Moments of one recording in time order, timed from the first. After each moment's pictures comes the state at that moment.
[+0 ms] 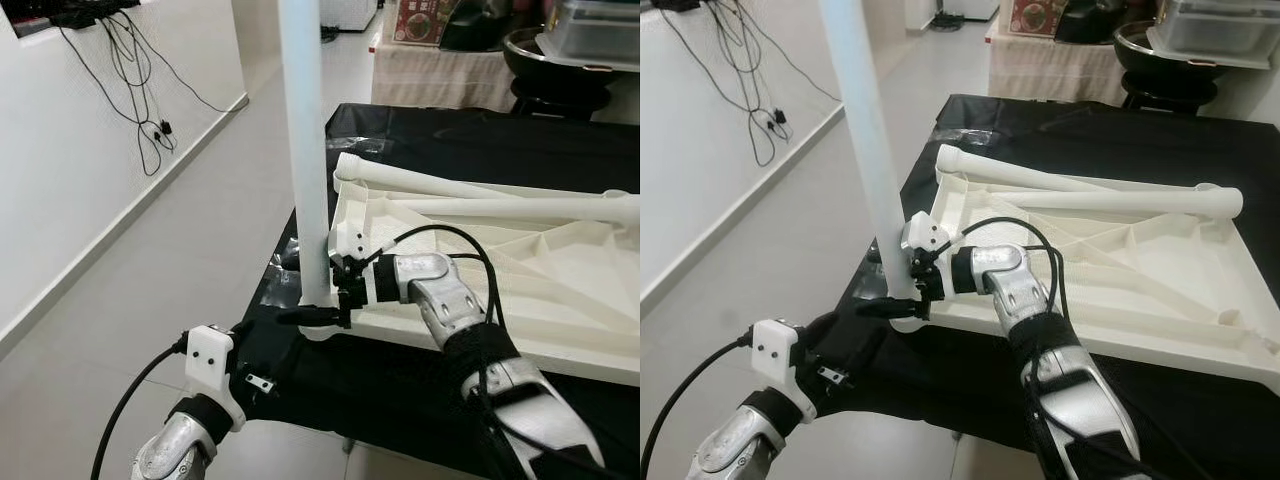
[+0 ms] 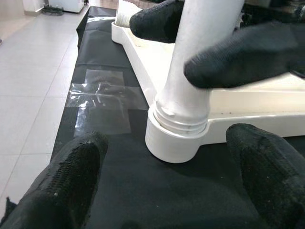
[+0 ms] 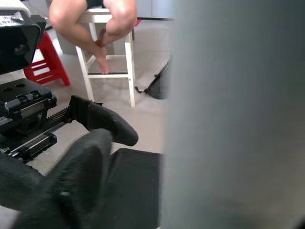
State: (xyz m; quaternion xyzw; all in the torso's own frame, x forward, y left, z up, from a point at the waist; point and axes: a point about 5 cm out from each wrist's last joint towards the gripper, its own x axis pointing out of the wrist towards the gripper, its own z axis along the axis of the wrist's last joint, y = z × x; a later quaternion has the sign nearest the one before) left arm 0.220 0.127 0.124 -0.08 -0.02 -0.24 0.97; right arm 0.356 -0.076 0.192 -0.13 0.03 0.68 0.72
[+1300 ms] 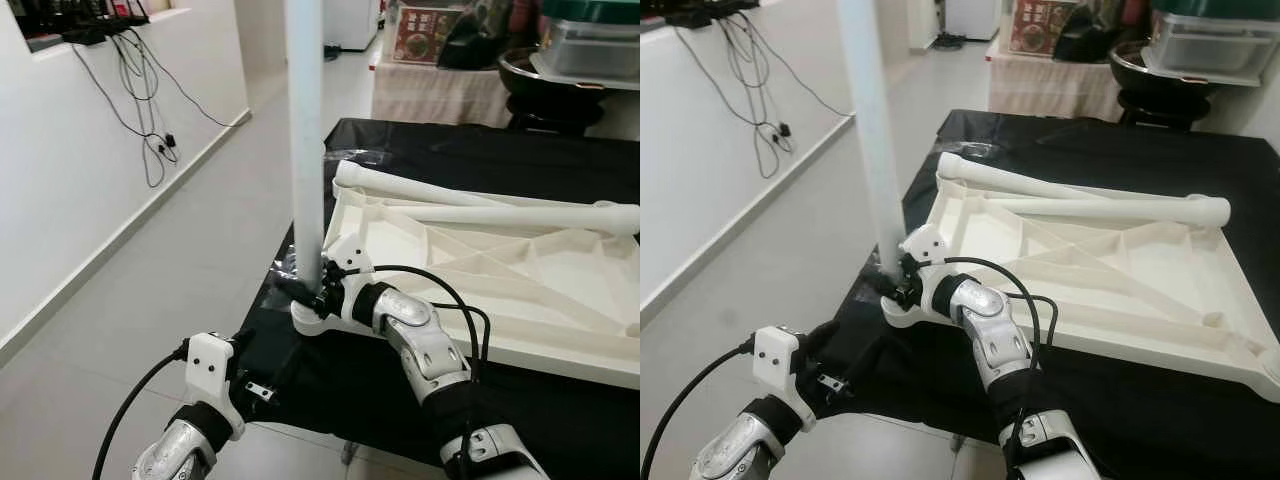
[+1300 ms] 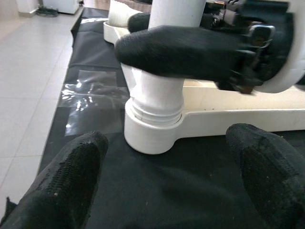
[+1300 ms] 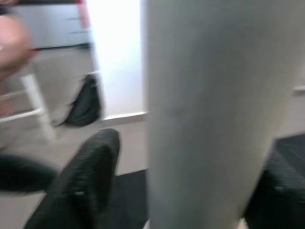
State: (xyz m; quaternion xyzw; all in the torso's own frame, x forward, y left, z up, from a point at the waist) left arm 0.221 0.127 0.122 -0.08 -0.02 -0.25 0.97; right arm 0.341 -0.062 0.169 -0.09 -0.01 0.51 0.85
